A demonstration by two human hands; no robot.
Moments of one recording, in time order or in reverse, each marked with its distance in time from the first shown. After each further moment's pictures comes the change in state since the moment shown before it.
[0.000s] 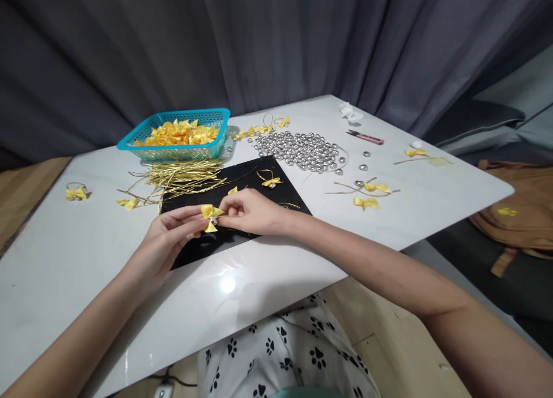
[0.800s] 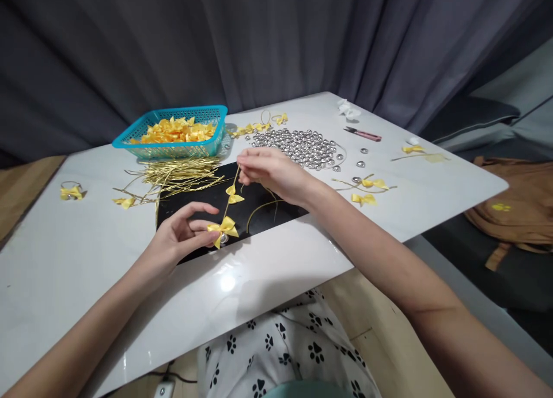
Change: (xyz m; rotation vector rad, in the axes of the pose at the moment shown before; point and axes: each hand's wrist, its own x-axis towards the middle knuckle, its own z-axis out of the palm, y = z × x) left_hand -0.011 0.000 0.008 0.129 -0.243 0.001; right_hand -0.007 -0.024 -0.047 0.499 0.220 -0.047
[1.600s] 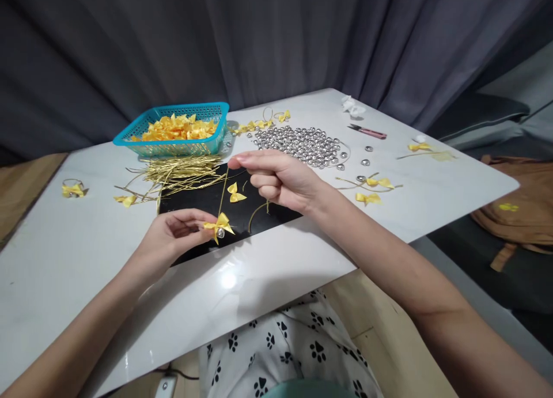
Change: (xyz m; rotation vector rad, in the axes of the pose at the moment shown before) left_hand 0.001 0.008 0.001 0.077 0.115 -0.035; right_hand -0.011 -0.011 0.007 0.458 0.034 0.246
